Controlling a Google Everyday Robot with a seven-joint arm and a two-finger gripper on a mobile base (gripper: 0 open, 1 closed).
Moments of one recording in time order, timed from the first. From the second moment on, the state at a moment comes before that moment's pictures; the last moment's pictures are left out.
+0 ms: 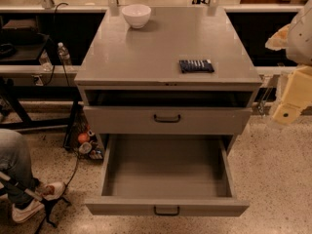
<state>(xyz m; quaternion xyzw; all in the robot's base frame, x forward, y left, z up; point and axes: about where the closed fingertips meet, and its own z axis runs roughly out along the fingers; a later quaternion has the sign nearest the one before) 0.438 -0.215 0.982 -0.60 0.78 -0.04 0.17</state>
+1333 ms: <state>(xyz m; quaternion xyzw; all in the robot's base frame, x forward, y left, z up) 0.541 -0.169 0.965 -0.58 0.78 0.07 0.24</state>
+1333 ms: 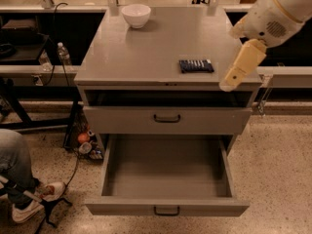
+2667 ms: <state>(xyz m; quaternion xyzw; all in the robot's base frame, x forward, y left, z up) 0.679 -0.118 0.903 -0.55 0.76 0.13 0.31</state>
